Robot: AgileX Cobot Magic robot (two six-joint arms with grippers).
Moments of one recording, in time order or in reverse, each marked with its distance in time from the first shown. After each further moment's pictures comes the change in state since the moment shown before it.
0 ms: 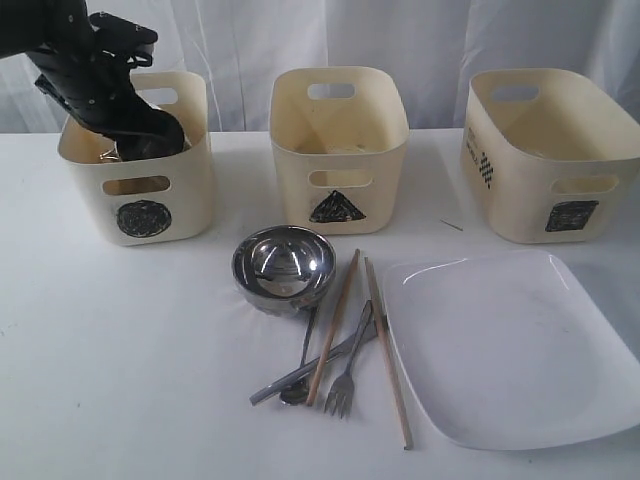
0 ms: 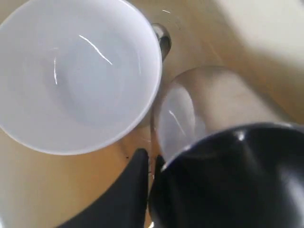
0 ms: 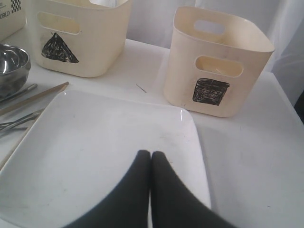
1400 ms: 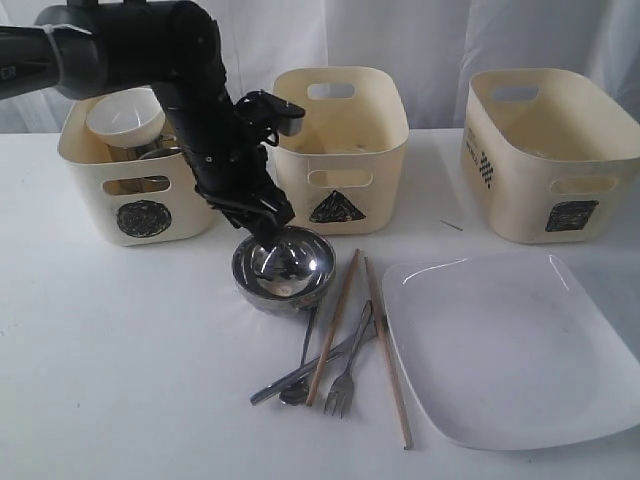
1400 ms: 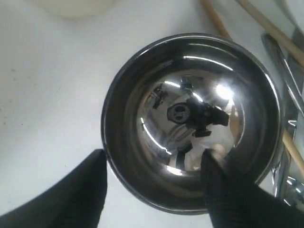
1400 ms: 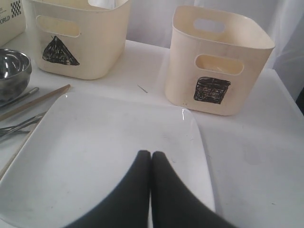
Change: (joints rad) left arm -0.291 0.004 0.030 -0.296 0.295 0.246; right arm 0.000 0.000 0.000 0.000 0.000 0.025
